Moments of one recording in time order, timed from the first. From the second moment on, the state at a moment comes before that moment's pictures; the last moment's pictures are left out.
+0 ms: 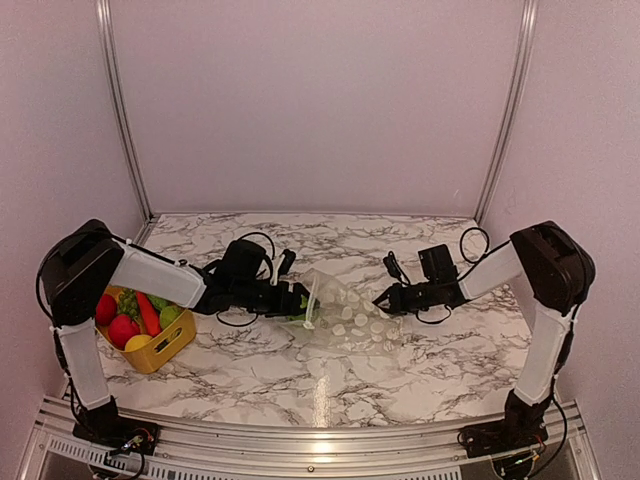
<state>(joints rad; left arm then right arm) -0.76 1.93 1.01 0.30 0.41 -0.61 0.39 1.92 0.86 0.25 -0.67 0.30</state>
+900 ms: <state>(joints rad) -0.29 0.97 0.75 -0.33 0.05 -0.65 0.33 1.82 0.83 0.30 -0.67 0.31</state>
